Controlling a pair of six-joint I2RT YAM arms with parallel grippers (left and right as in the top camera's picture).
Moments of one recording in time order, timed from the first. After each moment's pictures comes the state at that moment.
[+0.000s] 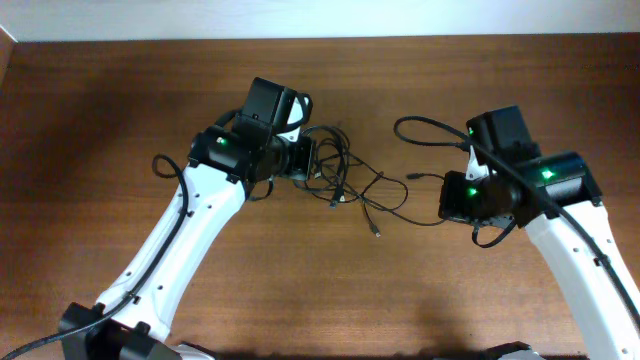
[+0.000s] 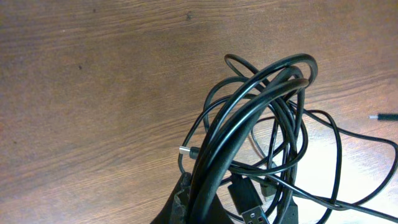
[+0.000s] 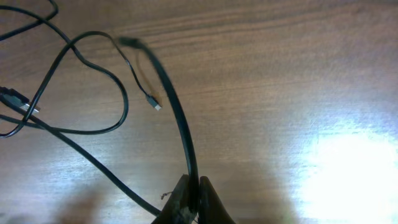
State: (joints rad) left arm -0.40 1.57 1.43 -0.90 0.10 -0.19; right arm 0.24 1.35 1.34 -1.29 -0.09 0.47
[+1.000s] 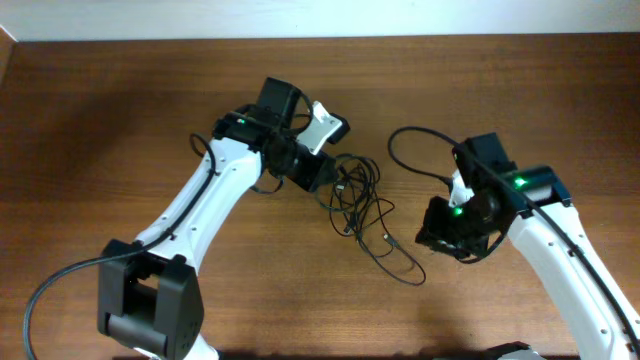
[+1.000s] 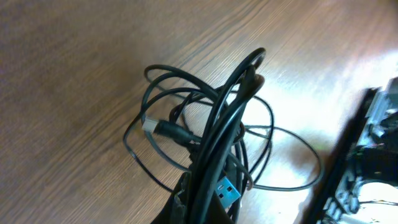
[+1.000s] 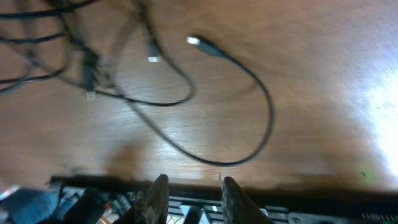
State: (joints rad) left arm -0.35 1.77 1.43 -0.88 0.61 0.23; right arm 0.24 1.36 1.16 -1.25 -0.38 0.57
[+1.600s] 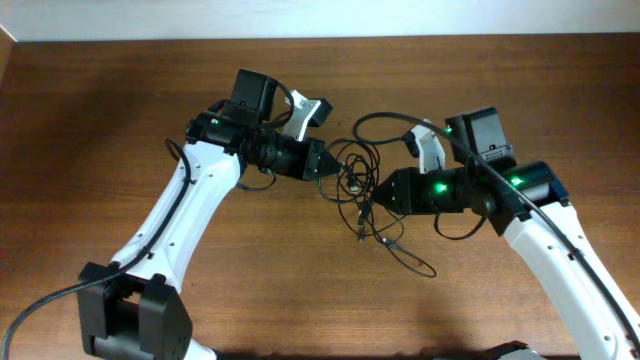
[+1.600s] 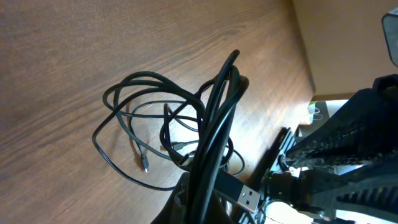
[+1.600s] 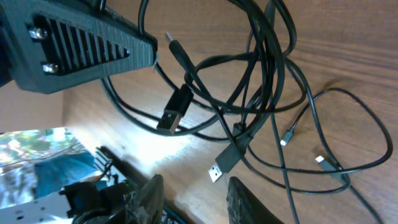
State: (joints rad) left arm -0.29 1.69 1.43 -0.88 0.81 -0.04; right arm 0.32 1.36 1.22 -0.91 -0.61 0.33
